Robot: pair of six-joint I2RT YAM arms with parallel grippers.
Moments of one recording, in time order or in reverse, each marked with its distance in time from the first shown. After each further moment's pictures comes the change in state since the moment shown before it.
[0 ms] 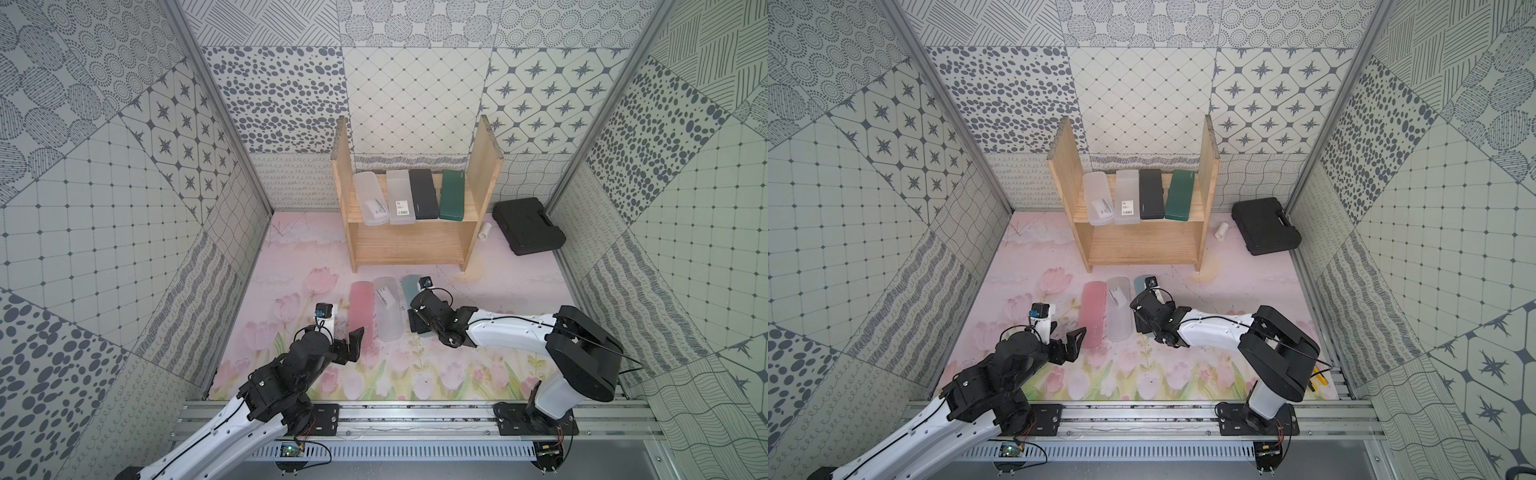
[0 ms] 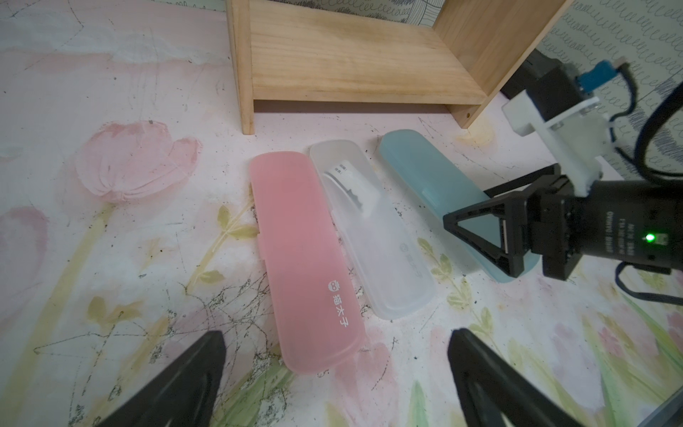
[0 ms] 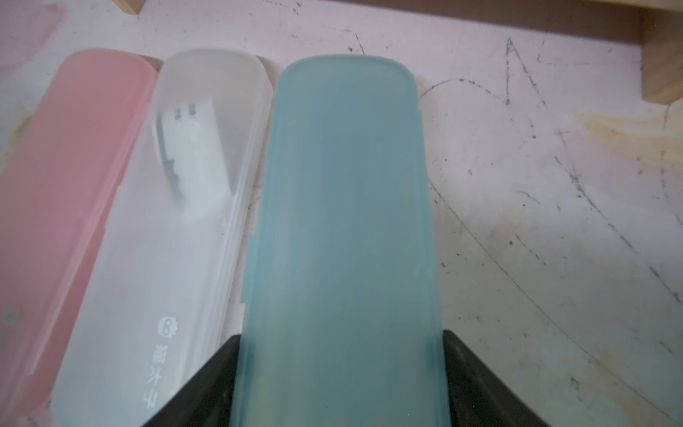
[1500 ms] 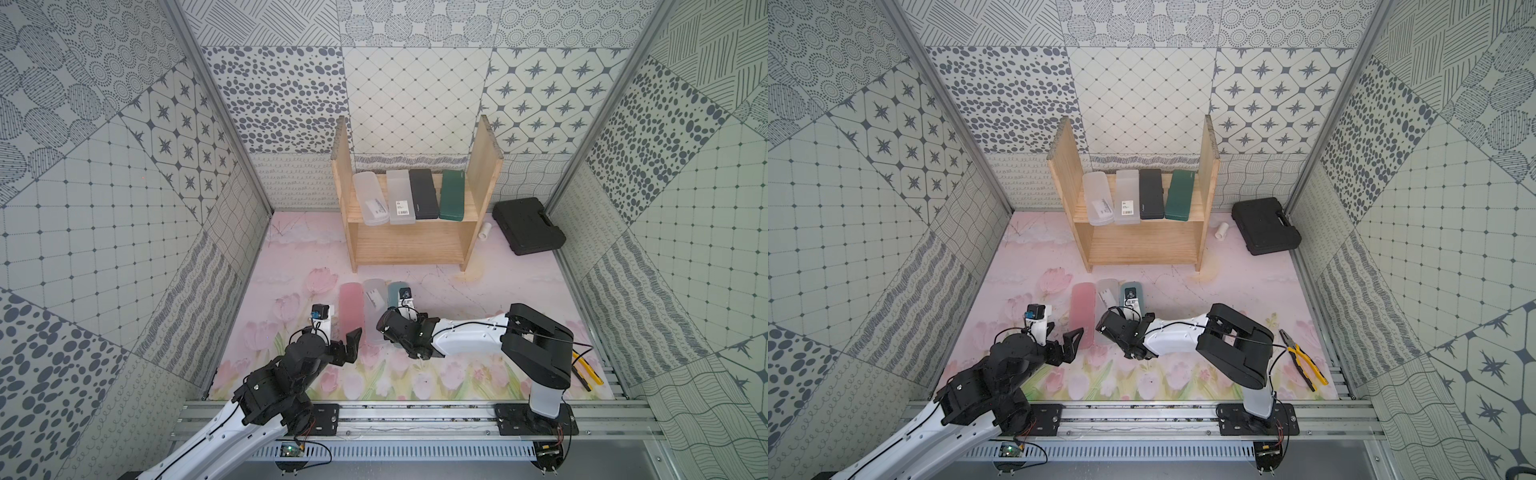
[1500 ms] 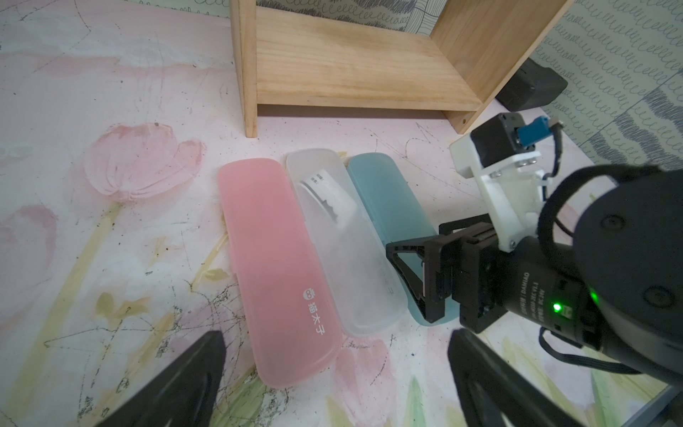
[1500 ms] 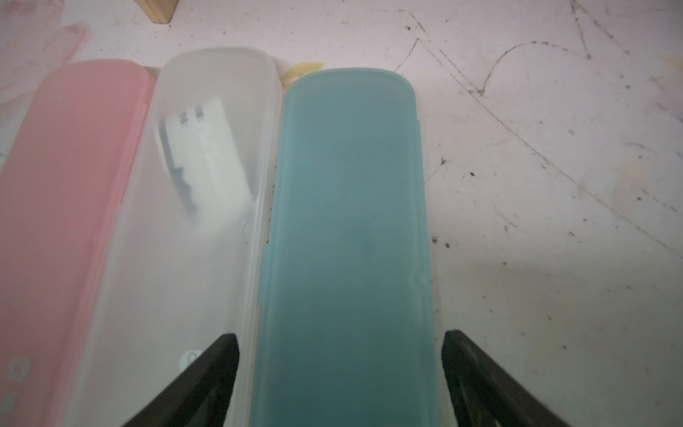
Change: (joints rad) left arm 0.001 -0.050 0.011 -0.045 -0.001 -0.007; right arm 0.191 0.223 0.193 -0.045 0.207 0.288
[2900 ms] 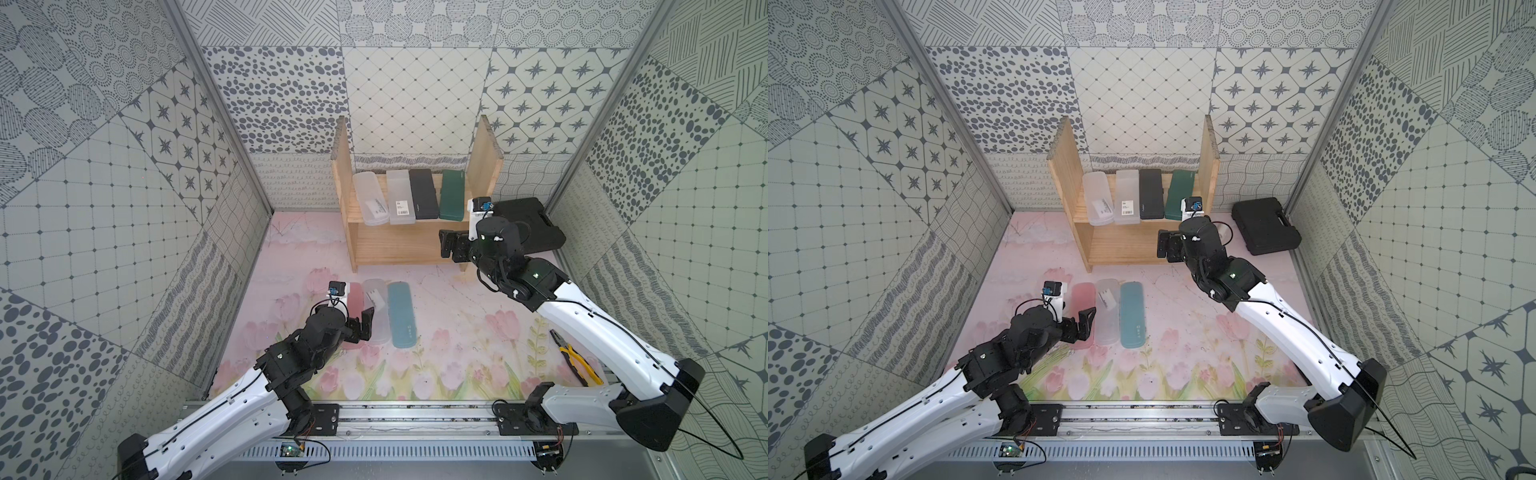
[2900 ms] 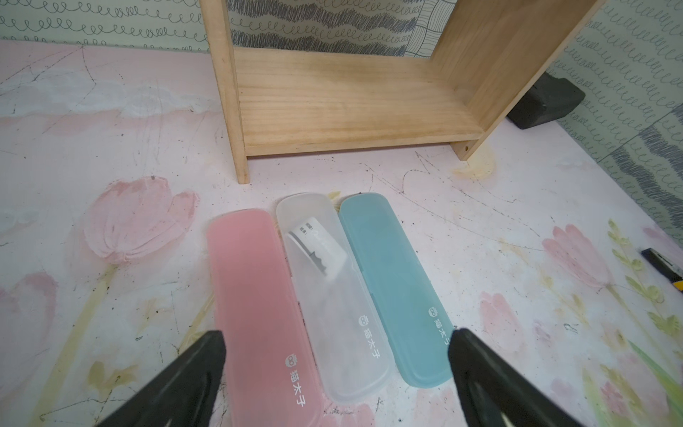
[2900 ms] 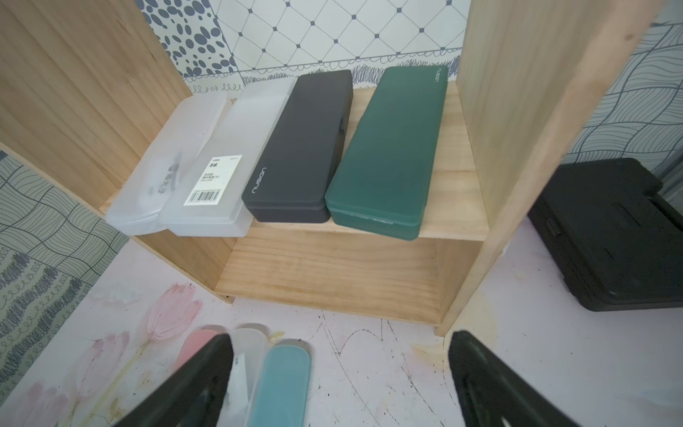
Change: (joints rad) left arm 0.002 0.362 0.152 0.198 -0.040 0.052; right arm -0.474 -0.561 0.326 -0.281 -0.226 -0.521
